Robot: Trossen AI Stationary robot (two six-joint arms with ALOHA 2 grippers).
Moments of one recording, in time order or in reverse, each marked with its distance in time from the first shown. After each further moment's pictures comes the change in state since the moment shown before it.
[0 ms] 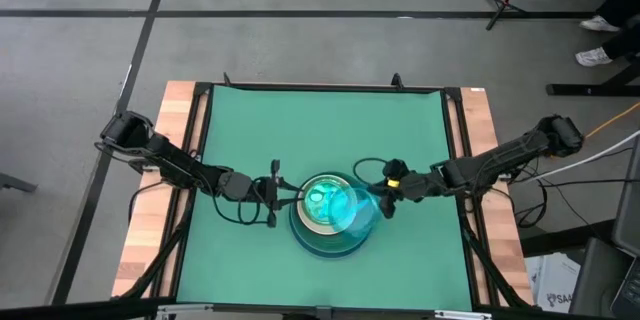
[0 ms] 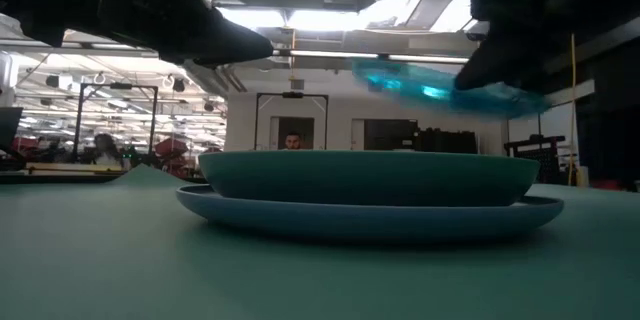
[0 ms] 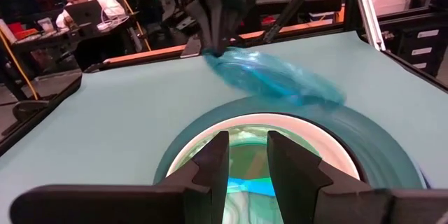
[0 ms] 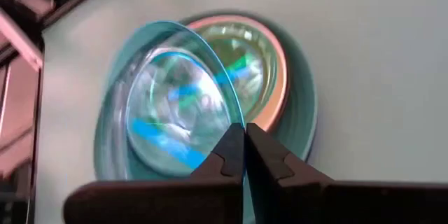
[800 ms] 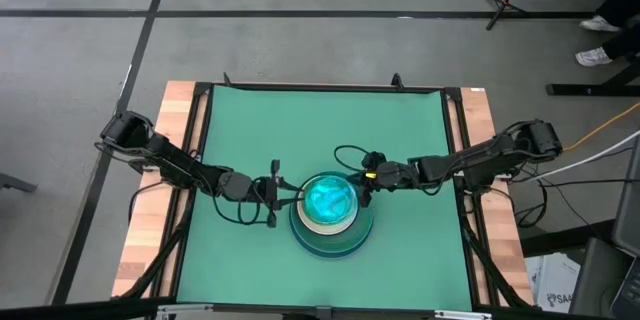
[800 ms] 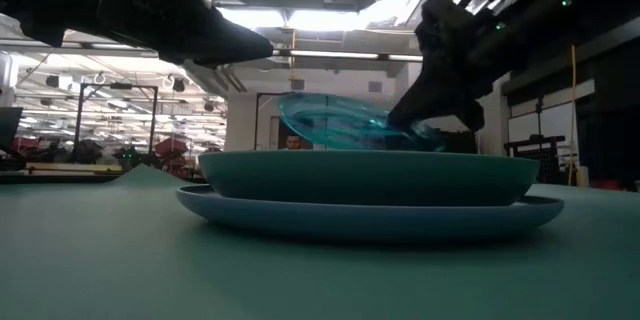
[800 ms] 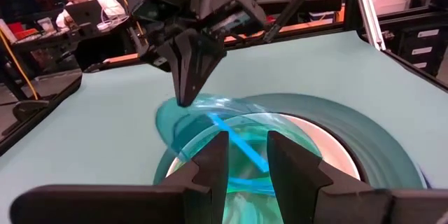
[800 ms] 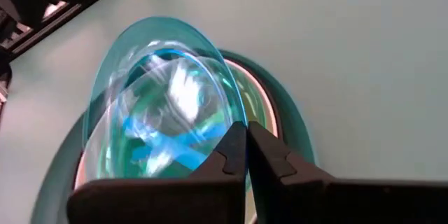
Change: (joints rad) left arm 0.000 0.000 0.000 0.000 0.000 0.000; right arm -0.174 0.272 0.000 0.359 -0.063 -0.123
